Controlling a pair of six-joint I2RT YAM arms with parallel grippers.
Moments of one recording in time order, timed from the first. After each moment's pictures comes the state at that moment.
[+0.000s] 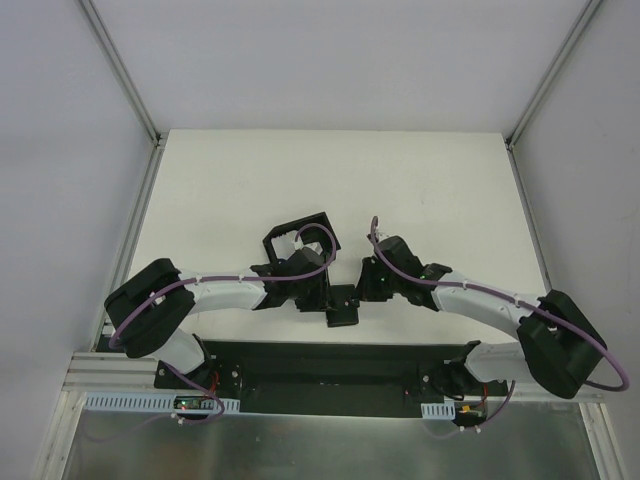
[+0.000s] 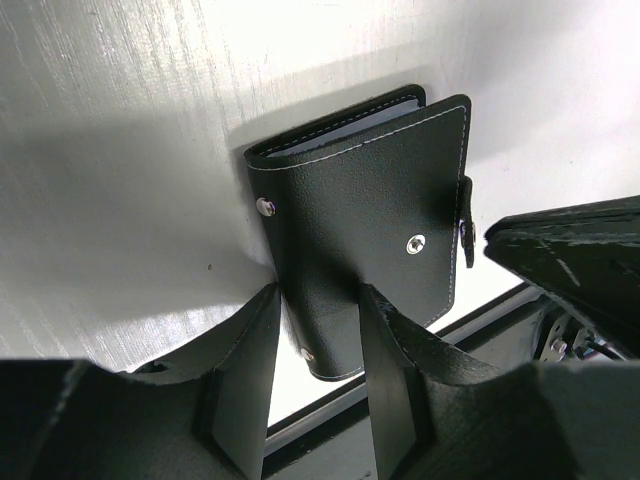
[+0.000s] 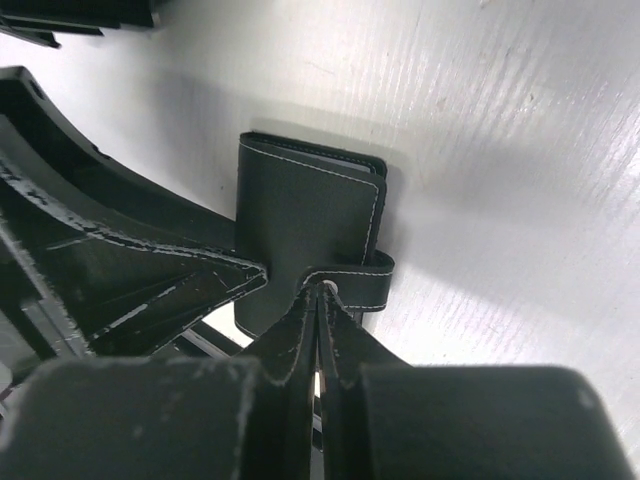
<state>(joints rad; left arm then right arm) -0.94 1.52 0.67 -0.07 0.09 -0.99 0.78 1.30 0.61 -0.18 -0.16 0.71</state>
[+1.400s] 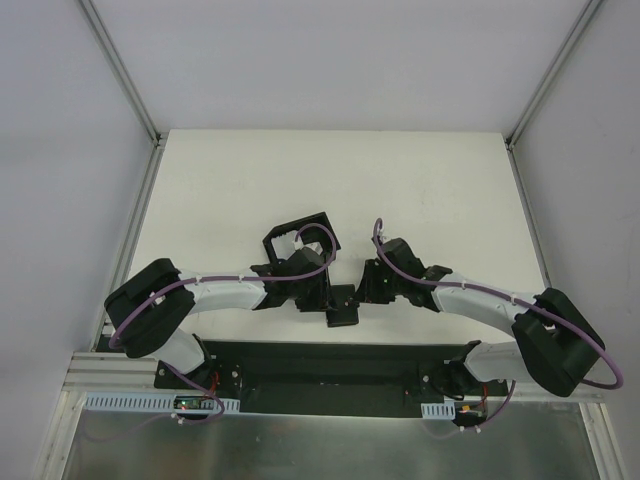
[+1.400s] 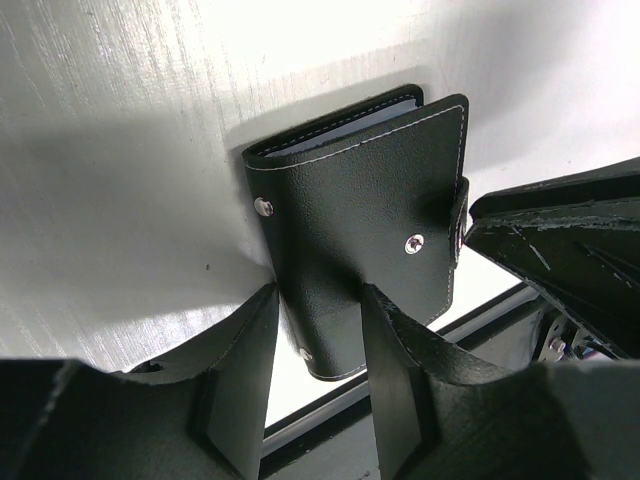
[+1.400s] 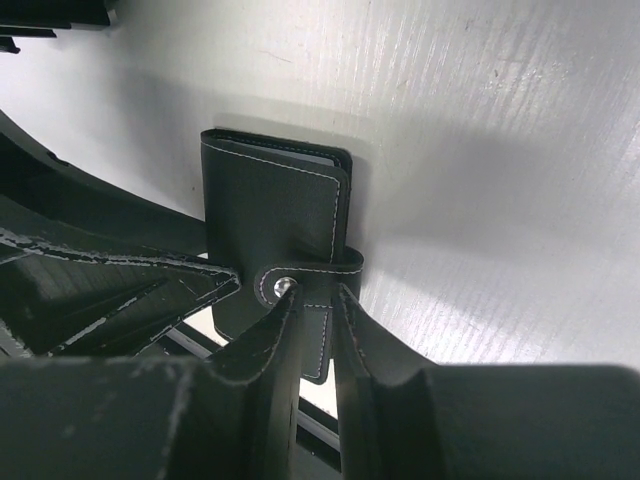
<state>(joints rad) -0.94 1.52 0.67 -0.07 0.09 -1.00 0.75 1.31 0.57 -0.16 -0.18 0.73</state>
